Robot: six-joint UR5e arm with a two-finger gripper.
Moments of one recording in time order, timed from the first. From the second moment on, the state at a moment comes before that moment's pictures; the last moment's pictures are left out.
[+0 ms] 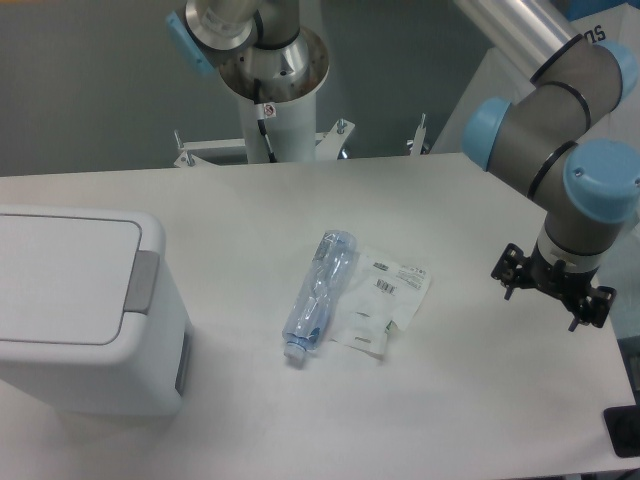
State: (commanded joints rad) arm 2.73 -2.16 -1.22 -1.20 1.59 1.32
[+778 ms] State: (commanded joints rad) arm 2.70 -2.06 -1.33 -1.20 1.50 1.10
